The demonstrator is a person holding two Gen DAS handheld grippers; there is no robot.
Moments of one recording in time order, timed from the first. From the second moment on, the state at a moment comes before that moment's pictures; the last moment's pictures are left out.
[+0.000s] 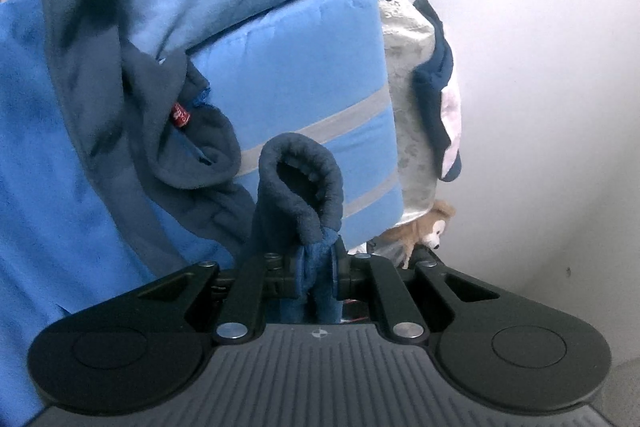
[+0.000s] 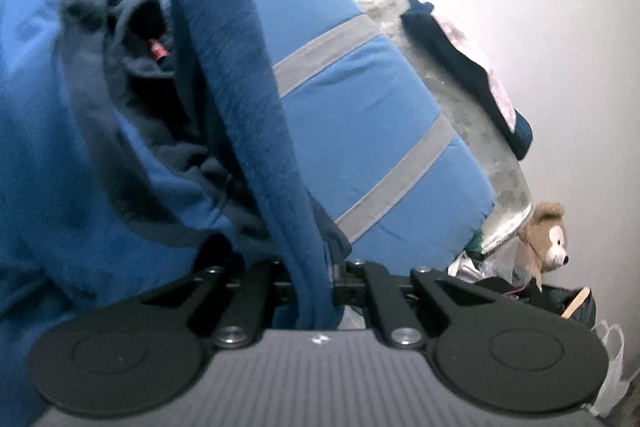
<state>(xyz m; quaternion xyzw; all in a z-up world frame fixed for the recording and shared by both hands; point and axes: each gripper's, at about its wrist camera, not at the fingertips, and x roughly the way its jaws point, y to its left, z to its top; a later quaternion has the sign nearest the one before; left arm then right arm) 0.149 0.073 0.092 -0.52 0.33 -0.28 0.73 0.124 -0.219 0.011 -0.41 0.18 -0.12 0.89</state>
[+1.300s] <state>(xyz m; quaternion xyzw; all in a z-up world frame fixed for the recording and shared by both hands) 0.158 0.097 0.102 -0.55 0.28 -0.24 0.75 0.265 -0.358 0.128 0.02 0.38 -0.04 0.92</state>
